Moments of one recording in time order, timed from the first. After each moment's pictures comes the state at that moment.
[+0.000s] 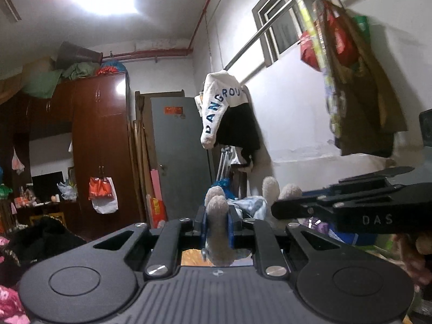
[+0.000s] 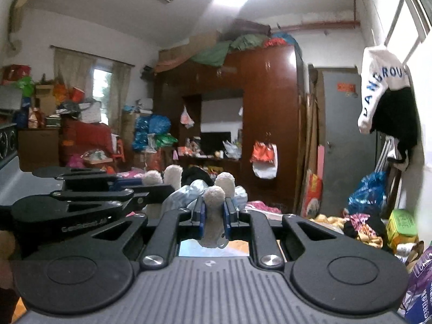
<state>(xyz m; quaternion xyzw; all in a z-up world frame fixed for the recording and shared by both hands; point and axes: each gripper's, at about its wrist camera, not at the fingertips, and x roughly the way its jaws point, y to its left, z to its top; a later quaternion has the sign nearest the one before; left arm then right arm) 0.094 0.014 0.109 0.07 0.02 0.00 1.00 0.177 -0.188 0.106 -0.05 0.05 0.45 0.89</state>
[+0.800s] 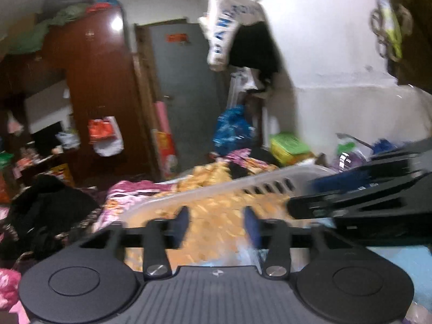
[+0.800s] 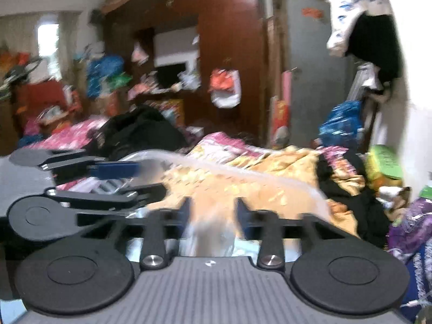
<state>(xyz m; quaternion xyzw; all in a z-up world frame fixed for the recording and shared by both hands) 0.262 0.038 0.065 0.08 0.18 0.04 0.98 0.287 -0.166 0.062 -0.06 0.18 0.37 0.91</state>
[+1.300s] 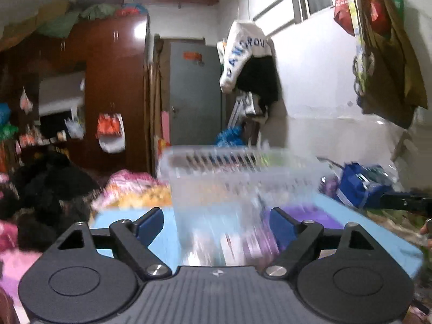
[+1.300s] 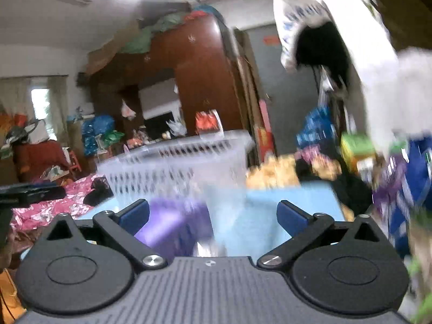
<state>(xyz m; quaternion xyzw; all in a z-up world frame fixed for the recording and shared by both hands) 0.064 0.059 0.016 0.00 0.13 0.01 0.99 0.173 -0.337 -0.020 0.08 0.15 0.36 0.92</state>
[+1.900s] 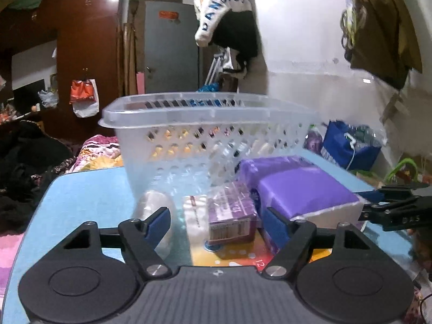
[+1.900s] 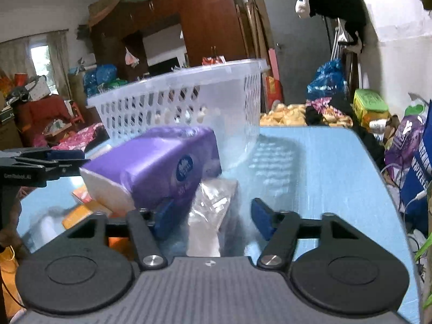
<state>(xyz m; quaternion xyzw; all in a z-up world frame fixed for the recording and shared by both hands) 0.132 0.041 -0.020 0.01 0.22 -0.03 0.97 0.205 -0.298 -0.053 0.00 0.25 0.38 0.89</state>
